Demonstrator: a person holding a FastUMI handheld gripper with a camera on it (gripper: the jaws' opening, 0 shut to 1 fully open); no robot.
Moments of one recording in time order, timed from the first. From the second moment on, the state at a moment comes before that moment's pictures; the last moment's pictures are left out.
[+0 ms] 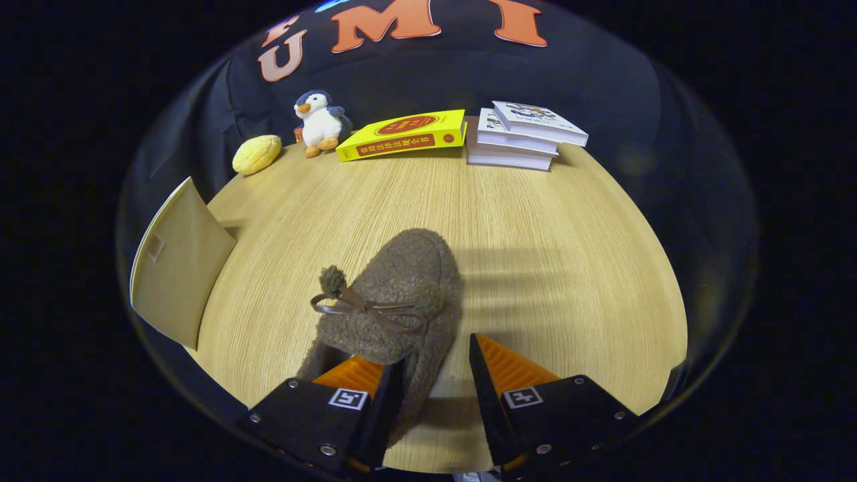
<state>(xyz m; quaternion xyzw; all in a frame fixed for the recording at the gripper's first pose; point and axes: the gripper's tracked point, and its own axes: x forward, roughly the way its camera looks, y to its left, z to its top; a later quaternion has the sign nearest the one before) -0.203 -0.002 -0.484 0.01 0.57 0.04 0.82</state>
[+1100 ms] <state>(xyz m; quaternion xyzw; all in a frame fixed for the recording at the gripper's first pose) -0.160 0.078 -0.388 0.04 0.55 -0.05 0.83</state>
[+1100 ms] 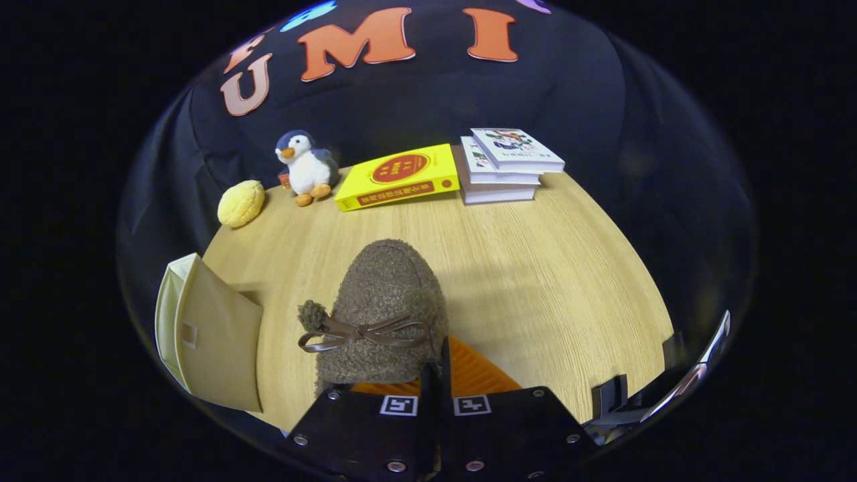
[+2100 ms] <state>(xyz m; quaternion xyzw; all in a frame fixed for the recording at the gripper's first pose) -0.124 0.372 -0.307 0.03 0.56 0.10 0.82</state>
